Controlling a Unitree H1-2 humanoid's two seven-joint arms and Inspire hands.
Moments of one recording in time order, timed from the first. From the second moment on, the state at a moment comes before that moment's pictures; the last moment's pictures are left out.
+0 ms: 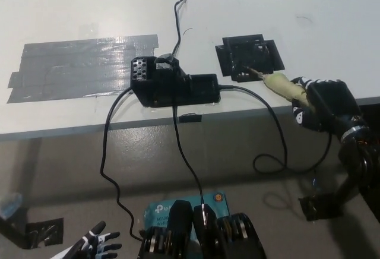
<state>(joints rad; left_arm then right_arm) 0.04 0.56 -0.21 -0.07 -0.31 0.46 -0.39 -0.64 -0.41 0.40 0.51 -0.83 0.06 -0.02</state>
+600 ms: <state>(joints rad) 0.04 0.56 -0.21 -0.06 -0.29 0.46 -0.41 -0.67 -0.38 0.24 0.40 -0.63 0.14 0.17</state>
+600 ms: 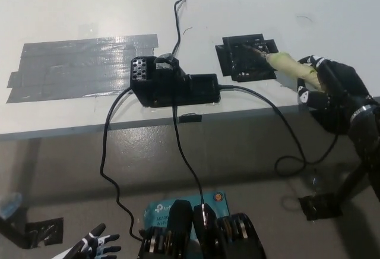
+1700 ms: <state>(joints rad) 0.03 0.56 -0.21 -0.06 -0.28 0.46 -0.41 -0.86 -0.41 0.29 0.34 -0.40 0.23 0.58</state>
